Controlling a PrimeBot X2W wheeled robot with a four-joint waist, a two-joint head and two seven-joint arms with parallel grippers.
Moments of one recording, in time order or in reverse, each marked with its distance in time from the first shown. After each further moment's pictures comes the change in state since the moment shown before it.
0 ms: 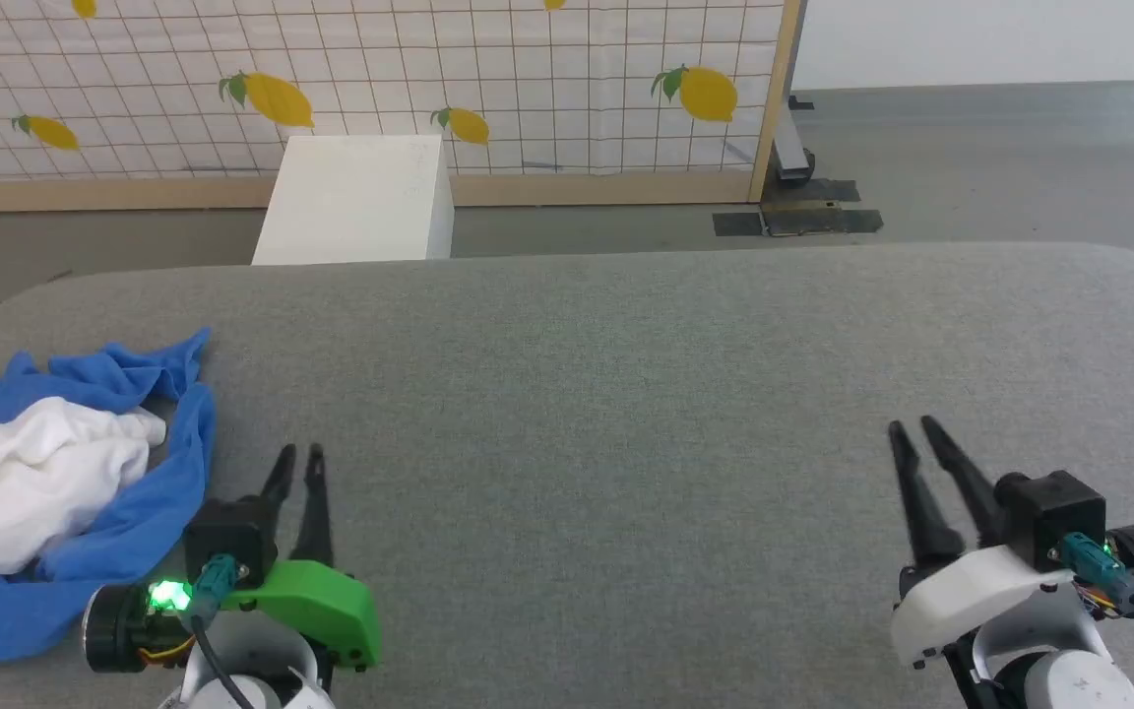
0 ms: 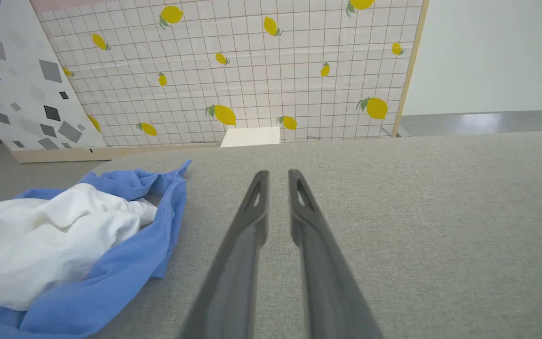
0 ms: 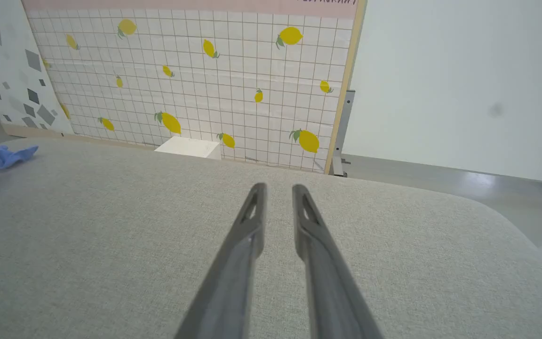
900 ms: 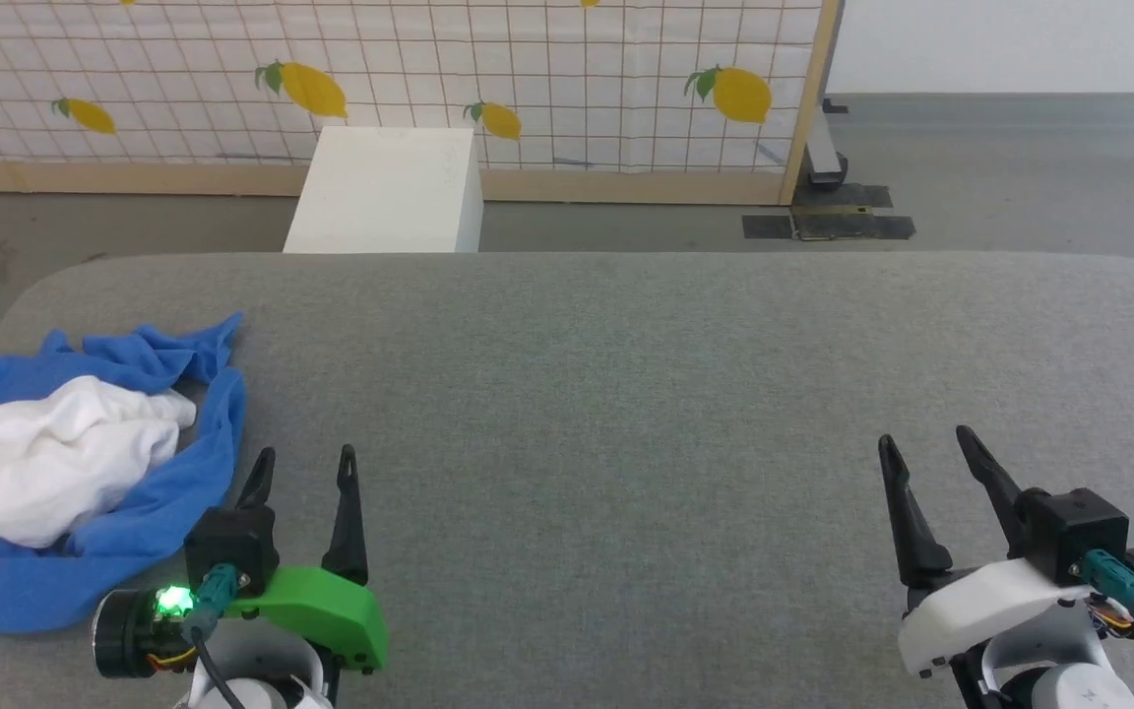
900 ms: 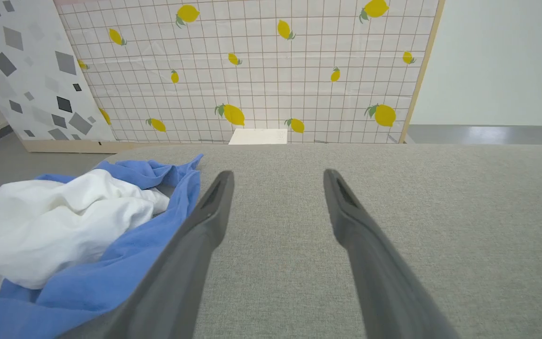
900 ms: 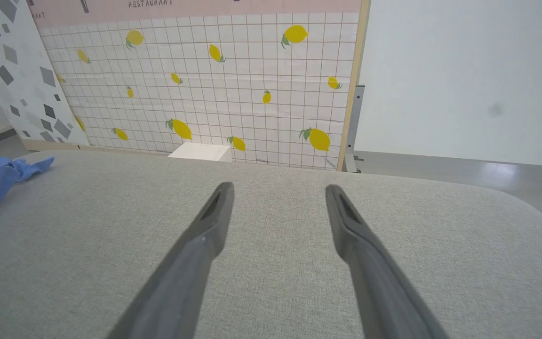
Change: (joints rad) left arm 0.000 0.000 -0.014 0.024 -0.032 0.013 -0.046; right arm 0.016 0.000 -0.015 0.030 0.063 0.000 -0.045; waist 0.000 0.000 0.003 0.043
